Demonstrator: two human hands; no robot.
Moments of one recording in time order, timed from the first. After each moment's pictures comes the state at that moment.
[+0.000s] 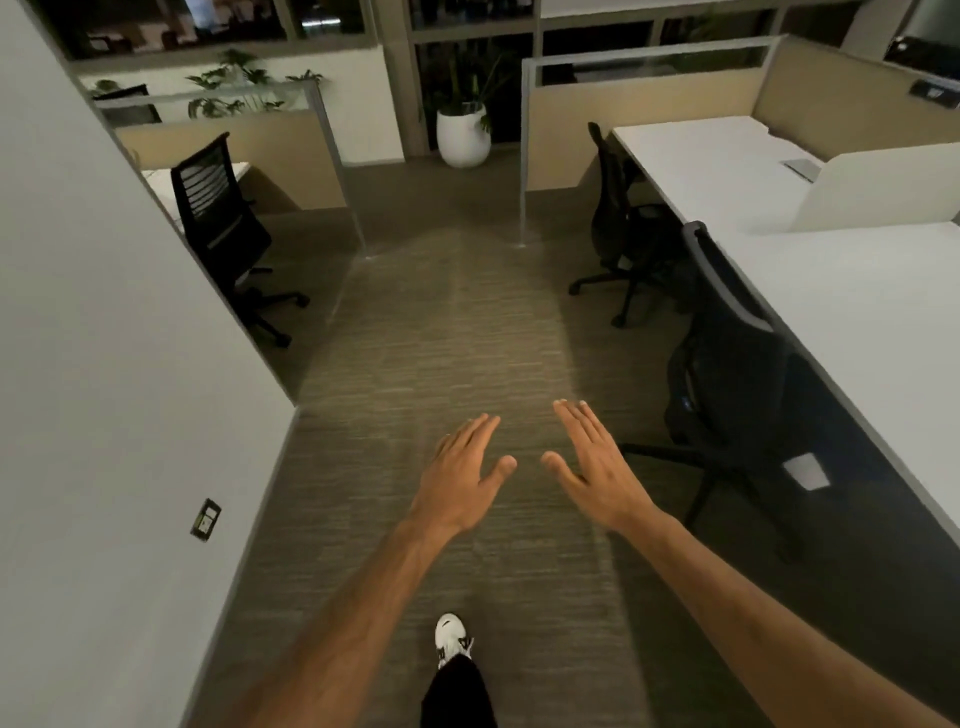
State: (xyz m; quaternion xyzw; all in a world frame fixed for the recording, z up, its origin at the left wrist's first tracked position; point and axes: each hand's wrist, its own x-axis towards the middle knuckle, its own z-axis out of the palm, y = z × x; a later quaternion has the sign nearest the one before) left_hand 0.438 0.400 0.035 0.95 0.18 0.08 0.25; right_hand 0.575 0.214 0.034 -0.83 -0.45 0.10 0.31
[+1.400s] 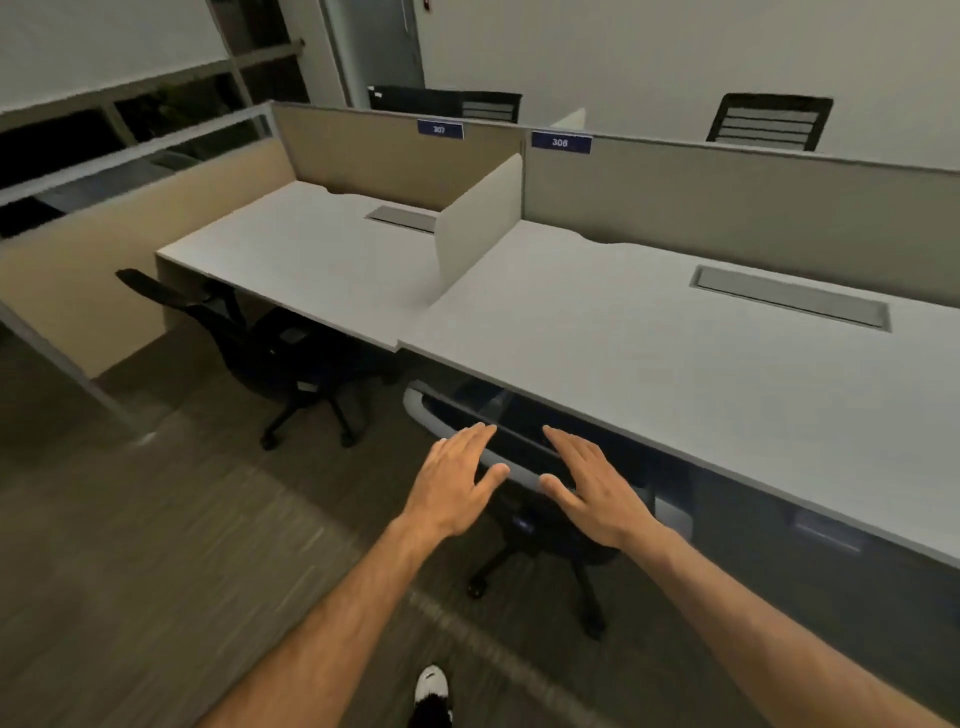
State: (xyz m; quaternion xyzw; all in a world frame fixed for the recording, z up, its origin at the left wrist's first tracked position) left_hand 1.138 0.428 0.033 0.92 -0.31 -0.05 0.24; right_hand 1.035 0.210 0.026 -0.95 0.00 -0.02 0.32
